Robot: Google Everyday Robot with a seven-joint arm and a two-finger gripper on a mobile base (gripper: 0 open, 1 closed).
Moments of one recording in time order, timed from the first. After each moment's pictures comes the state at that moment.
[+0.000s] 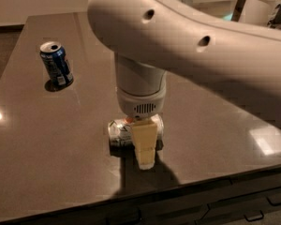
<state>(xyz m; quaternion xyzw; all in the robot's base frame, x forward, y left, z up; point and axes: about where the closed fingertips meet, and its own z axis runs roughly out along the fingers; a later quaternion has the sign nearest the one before) 0.411 -0.002 0.864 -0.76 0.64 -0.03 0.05</state>
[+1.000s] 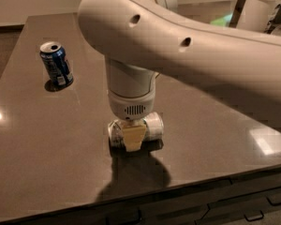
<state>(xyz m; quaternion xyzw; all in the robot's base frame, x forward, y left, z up) 0.413 0.014 0.853 -0.77 0.64 -0.01 0.04</state>
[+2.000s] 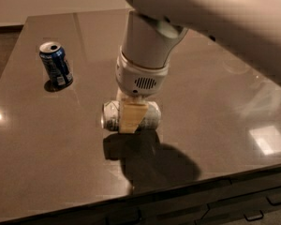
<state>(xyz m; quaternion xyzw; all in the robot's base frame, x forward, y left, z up) 0.422 0.024 0.896 -0.75 0.65 0.09 0.10</state>
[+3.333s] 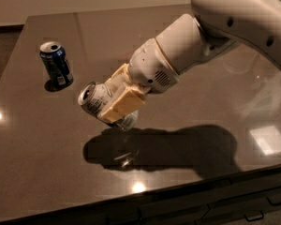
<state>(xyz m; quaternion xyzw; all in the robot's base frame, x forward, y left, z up) 0.424 0.059 0.929 -0.67 0.61 0.34 0.27</state>
